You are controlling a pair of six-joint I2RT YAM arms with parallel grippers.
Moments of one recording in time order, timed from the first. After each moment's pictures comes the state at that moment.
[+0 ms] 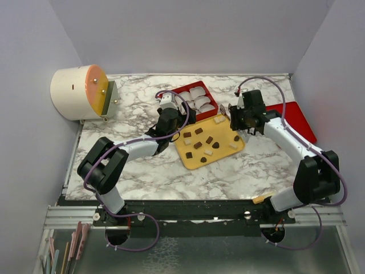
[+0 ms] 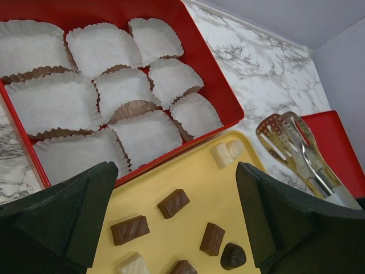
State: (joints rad) left arm -0.65 1.68 0.89 0.54 -0.30 -0.65; right arm 0.28 1.49 1.12 -0.48 0.01 0.06
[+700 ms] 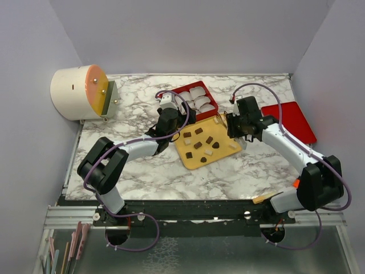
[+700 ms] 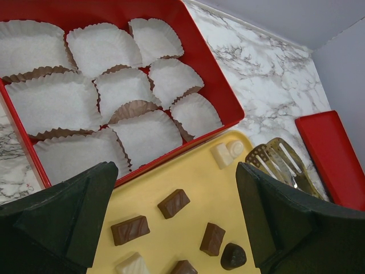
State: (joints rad) left arm -0.65 1.68 0.89 0.54 -0.30 -0.65; right arm 0.38 1.42 1.06 -0.52 0.05 0.08
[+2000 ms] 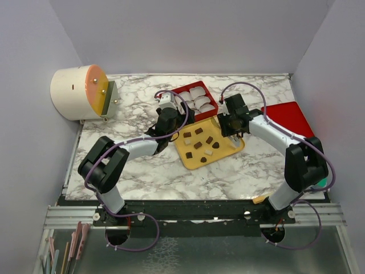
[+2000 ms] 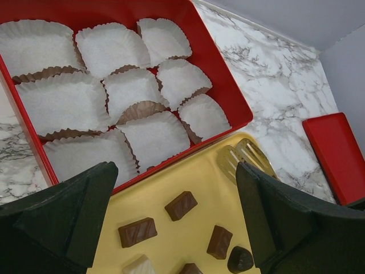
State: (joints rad) left arm -0.63 1.69 0.89 0.54 -0.30 -0.64; right arm 0.43 1.63 1.16 -0.52 0.08 0.05
